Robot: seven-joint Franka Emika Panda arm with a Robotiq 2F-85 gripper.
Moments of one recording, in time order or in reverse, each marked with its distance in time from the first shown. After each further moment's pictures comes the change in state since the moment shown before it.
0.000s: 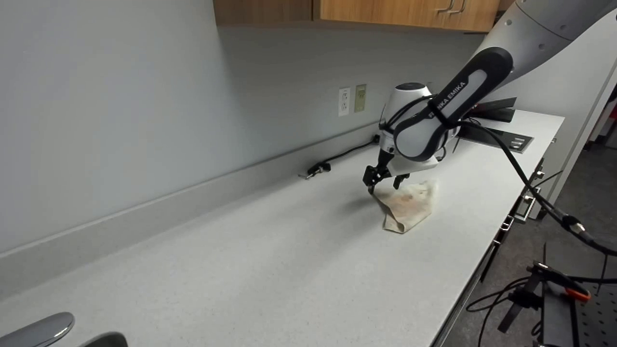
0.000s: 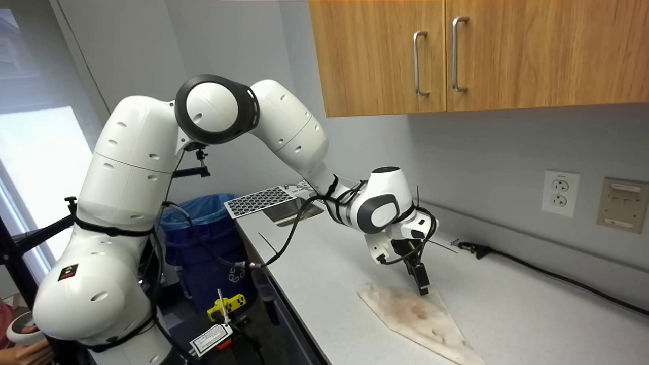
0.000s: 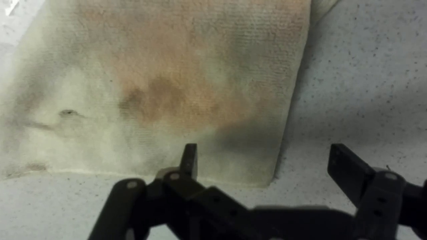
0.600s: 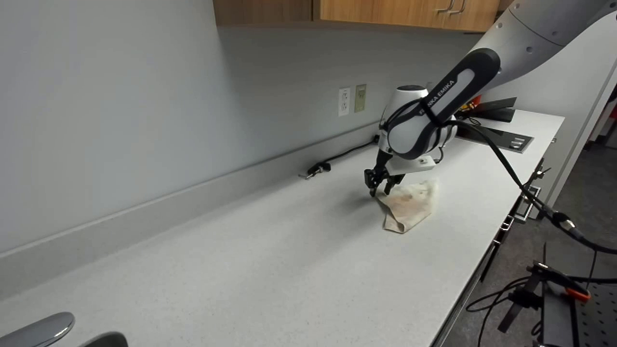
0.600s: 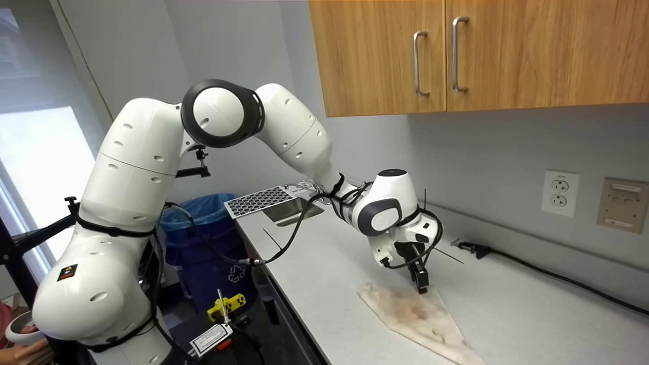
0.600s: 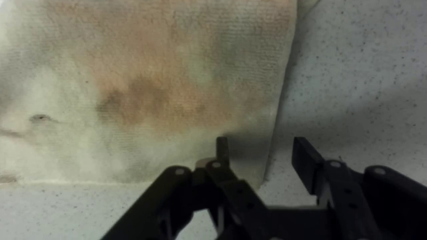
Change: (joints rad) arm -0.006 0.029 0.008 0.031 0.141 0.000 -0.119
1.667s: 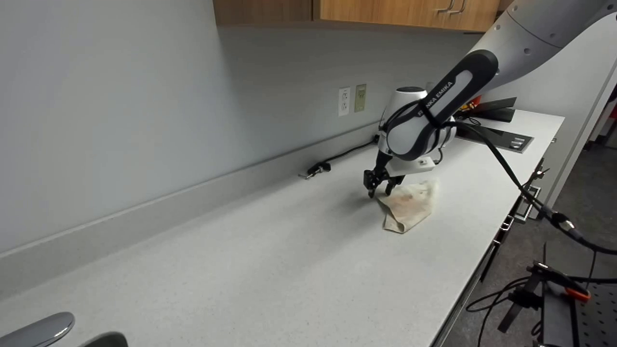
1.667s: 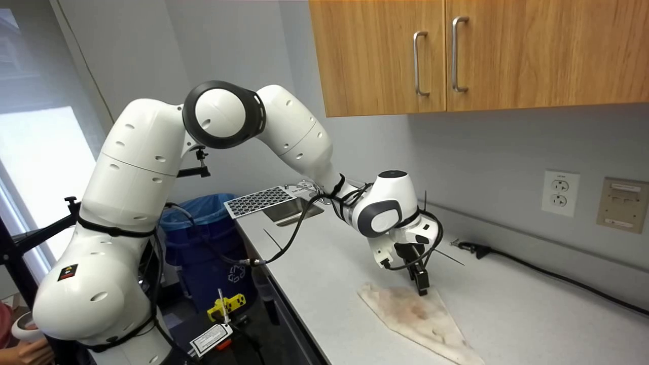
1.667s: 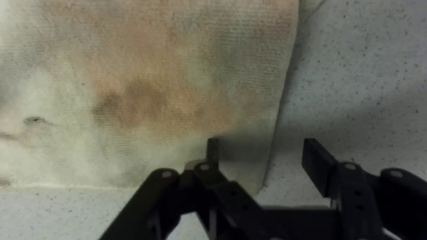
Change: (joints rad) arm 0.004 0.010 -0.002 0.004 0.014 0.000 -0.021
